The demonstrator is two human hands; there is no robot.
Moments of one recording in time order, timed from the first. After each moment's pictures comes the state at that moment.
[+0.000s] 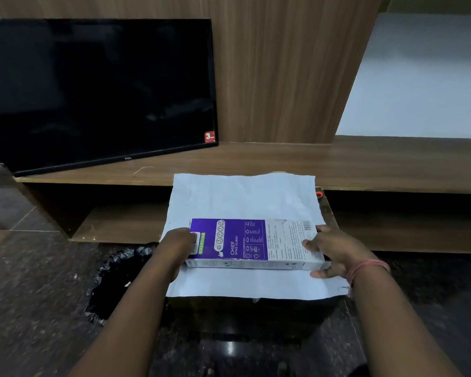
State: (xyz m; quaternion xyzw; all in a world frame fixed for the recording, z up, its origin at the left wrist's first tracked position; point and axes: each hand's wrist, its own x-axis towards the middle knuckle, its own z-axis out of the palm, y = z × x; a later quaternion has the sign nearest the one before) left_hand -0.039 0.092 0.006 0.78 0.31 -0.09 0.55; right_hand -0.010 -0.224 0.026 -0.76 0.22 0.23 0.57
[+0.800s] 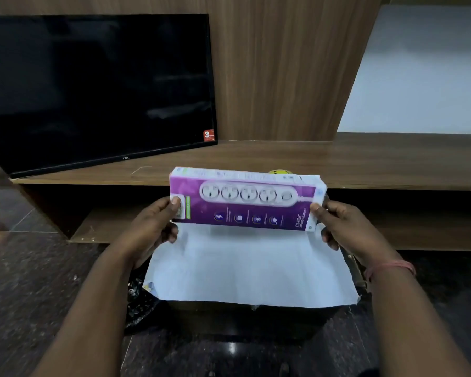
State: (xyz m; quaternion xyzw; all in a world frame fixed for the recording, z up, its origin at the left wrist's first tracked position) left_hand -0.042 0.142 0.040 0.68 0.06 -0.03 0.73; right_hand -0.009 -0.236 0.053 -0.81 0.01 0.06 0.59
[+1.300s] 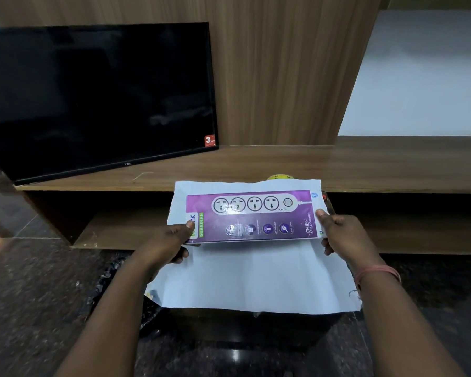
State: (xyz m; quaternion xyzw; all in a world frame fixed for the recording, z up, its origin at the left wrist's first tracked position) left_hand -0.039 0.126 0.017 0.78 0.15 -0.08 0.60; right_hand 0.001 -0.229 0.033 -0.85 0.10 -0.01 0.52
